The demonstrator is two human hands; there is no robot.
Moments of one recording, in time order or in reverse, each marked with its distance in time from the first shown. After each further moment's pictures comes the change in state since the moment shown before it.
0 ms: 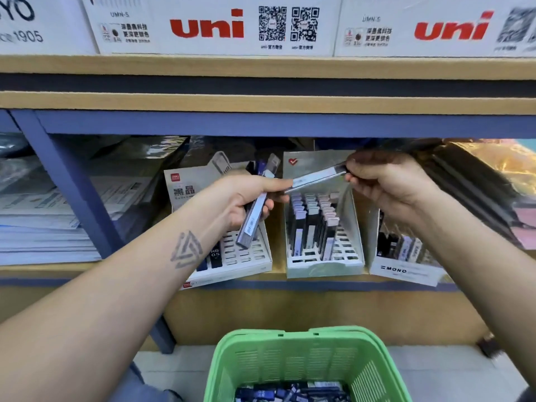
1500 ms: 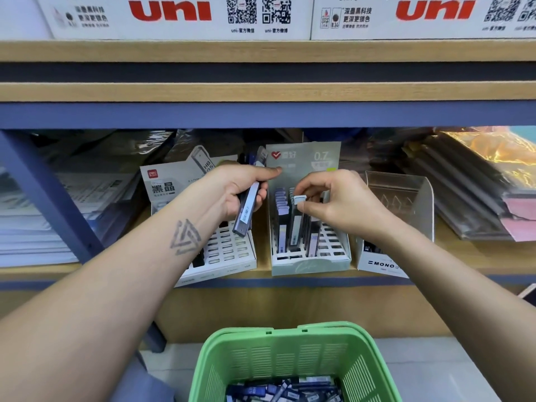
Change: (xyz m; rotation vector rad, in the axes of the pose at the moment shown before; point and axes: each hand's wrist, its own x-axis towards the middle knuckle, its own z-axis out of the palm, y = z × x) left_hand 0.031 0.004 0.023 -0.050 0.079 -0.027; right_hand -0.019 0.031 0.004 -1.041 -0.274 -0.458
